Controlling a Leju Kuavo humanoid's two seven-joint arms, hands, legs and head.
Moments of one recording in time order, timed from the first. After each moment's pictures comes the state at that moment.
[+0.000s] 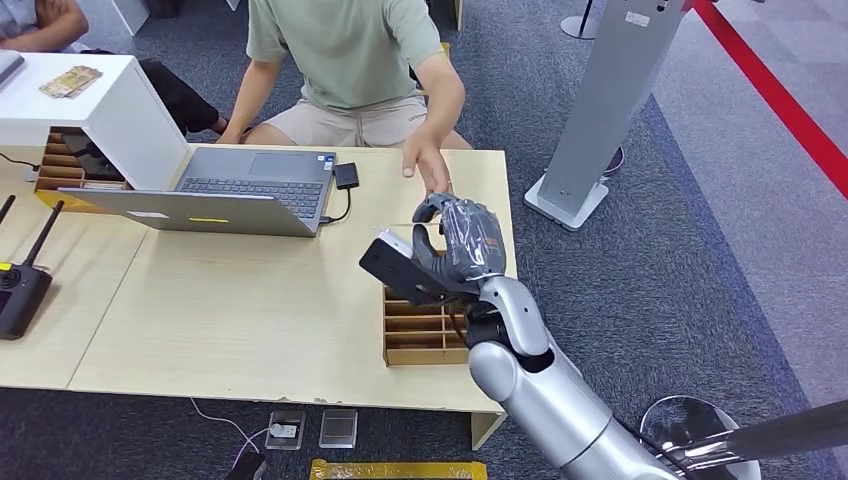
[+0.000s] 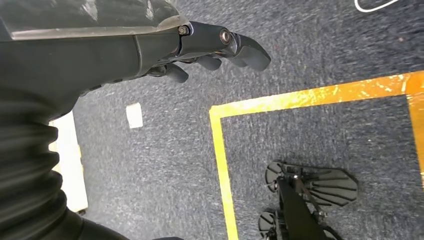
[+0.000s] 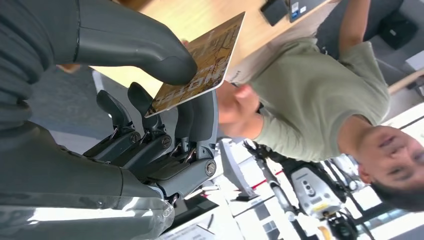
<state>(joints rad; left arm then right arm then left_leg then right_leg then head) -0.11 0.08 -1.17 -0.21 1.11 0.22 0.04 -0.68 0.09 0.86 -1.16 0.74 -0.24 0.31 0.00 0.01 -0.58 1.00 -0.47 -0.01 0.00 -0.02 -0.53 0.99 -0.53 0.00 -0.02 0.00</state>
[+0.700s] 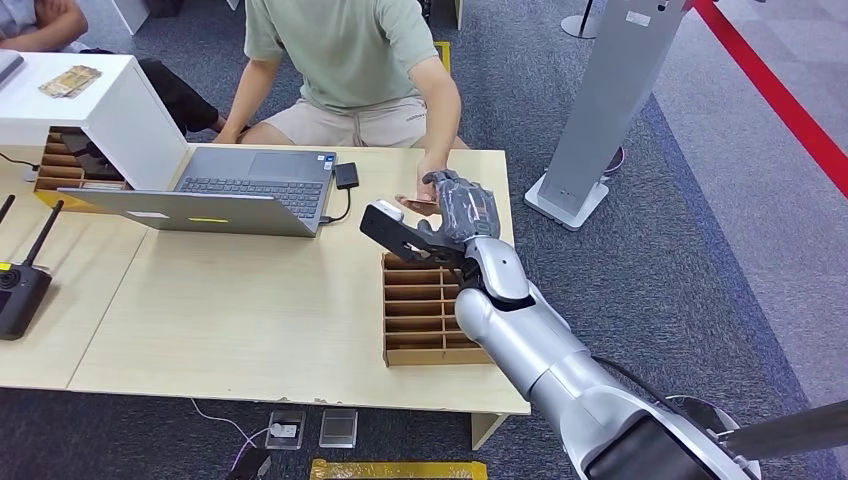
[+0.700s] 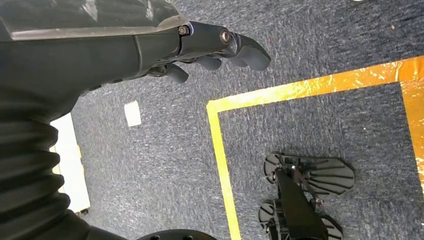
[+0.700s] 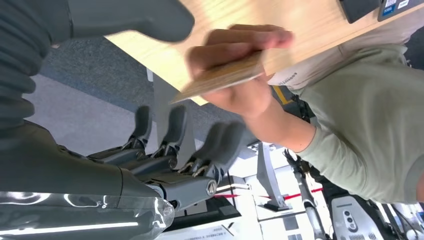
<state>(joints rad) -0.13 0.08 -1.18 -0.21 1.11 0.19 0.05 -0.93 0.25 0.87 -0.55 0.74 -0.28 0.27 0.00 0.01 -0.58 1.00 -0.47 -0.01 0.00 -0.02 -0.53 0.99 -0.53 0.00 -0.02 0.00</state>
